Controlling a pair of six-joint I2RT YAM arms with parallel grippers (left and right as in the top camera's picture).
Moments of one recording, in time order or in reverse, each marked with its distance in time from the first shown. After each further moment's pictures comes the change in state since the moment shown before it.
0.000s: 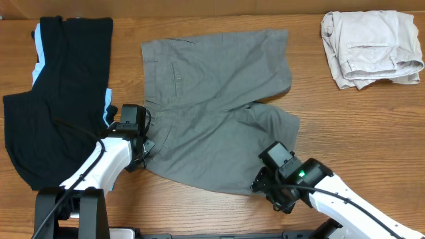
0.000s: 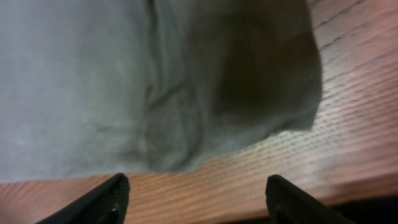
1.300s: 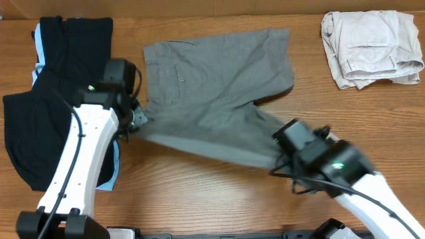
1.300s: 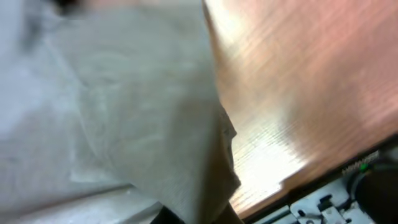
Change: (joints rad) left arm -0.003 -0.007 0.653 -0.668 0.018 0.397; right arm -0.069 -0.066 0.559 -0.547 0.372 0.018
